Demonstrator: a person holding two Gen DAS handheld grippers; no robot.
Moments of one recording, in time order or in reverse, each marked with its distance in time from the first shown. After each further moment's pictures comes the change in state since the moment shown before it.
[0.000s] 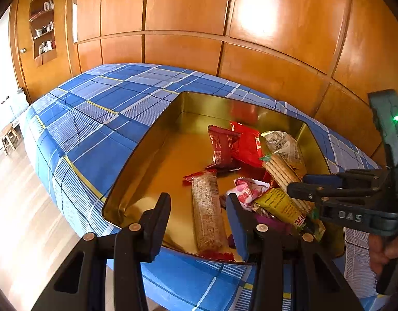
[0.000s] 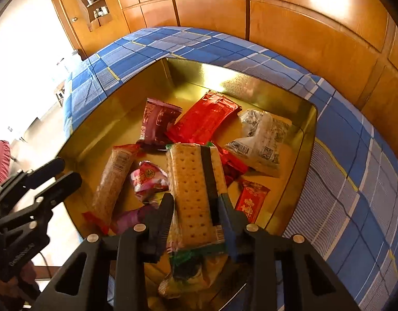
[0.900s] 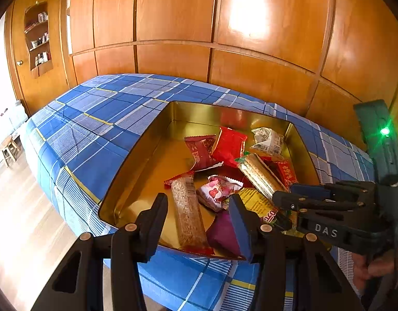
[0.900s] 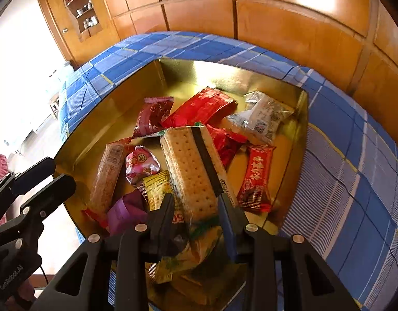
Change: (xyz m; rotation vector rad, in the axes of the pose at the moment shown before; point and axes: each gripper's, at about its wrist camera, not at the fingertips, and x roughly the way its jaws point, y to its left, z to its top) left arm -0.021 -0.022 -0.001 0.049 -0.036 0.002; right arm -0.010 0.000 -0.020 0.079 -0.045 -0.015
